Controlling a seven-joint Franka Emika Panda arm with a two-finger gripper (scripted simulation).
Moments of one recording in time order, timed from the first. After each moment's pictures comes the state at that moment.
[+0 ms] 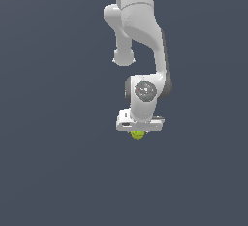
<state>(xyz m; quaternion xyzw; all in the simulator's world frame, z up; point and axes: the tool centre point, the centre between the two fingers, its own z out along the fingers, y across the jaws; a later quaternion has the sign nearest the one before) 0.035 0.066 0.042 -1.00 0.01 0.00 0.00</state>
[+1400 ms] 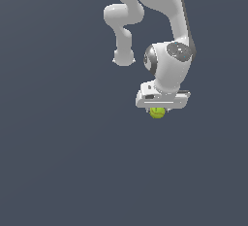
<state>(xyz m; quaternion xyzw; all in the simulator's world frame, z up) -0.020 0.150 0.140 -1.00 0.01 0.00 0.00</state>
